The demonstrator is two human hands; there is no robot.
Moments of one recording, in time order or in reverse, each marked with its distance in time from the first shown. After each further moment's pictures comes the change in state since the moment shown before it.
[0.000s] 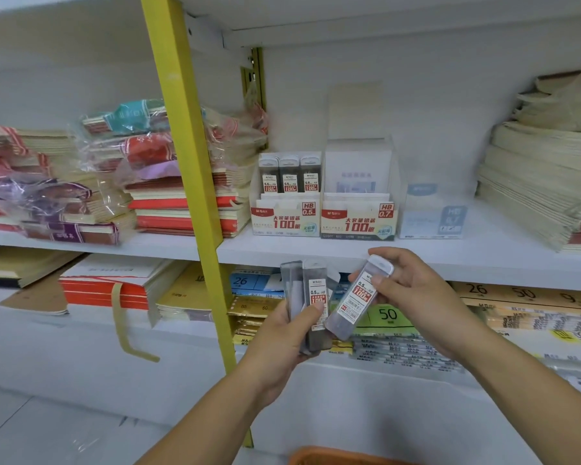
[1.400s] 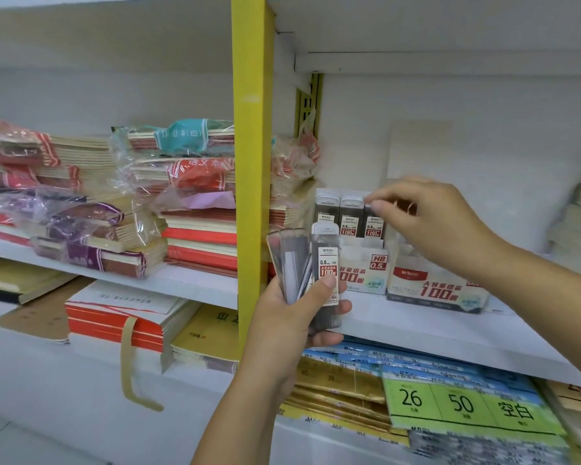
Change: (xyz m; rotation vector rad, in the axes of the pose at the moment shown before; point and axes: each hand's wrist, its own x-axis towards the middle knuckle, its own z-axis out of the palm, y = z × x) left_hand 0.037 0.090 -0.049 -0.196 0.110 0.309; right_hand 0.139 -0.117 0.045 -0.910 0.117 -0.540
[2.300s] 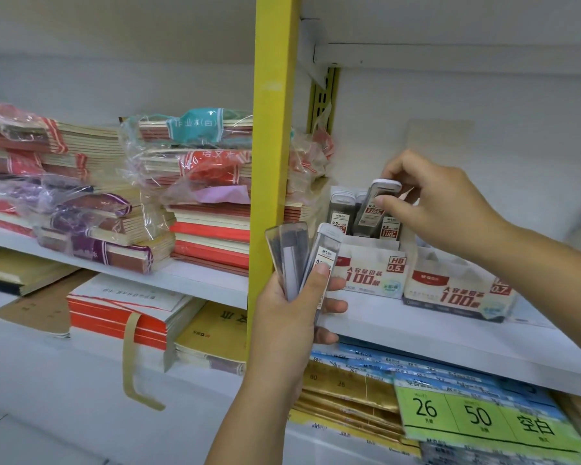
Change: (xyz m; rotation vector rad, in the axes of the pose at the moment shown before) left_hand 0.008 -0.001 -0.006 0.050 0.155 0.060; right_hand 0.024 -0.001 0.009 -0.028 0.026 -0.129
